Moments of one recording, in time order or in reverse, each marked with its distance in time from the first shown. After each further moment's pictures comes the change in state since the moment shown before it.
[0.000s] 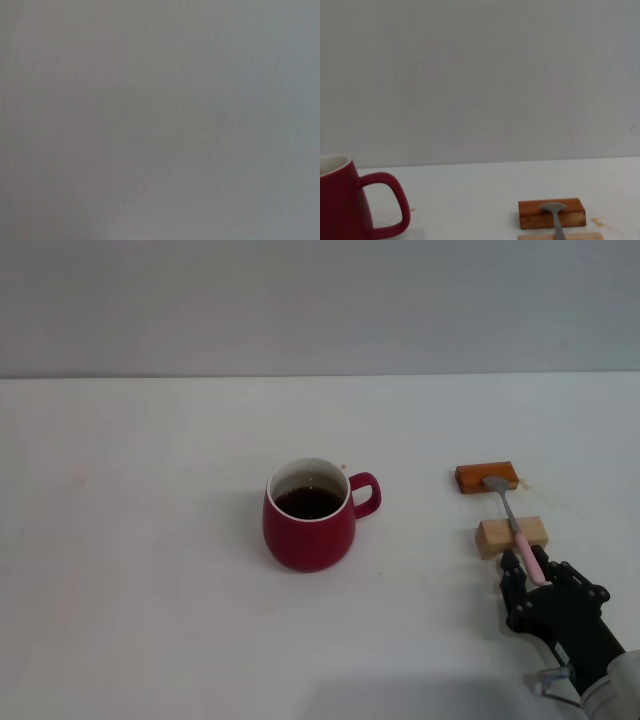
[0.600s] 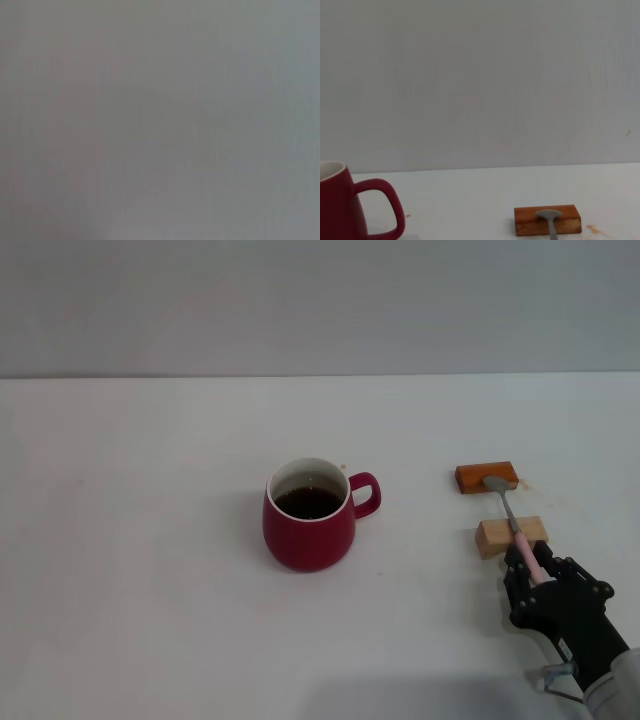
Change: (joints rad) left arm 0.002 0.000 -0.003 0.000 0.000 0.000 0.000; right arm 0.001 -0.002 0.006 0.000 0.001 -0.008 -0.005
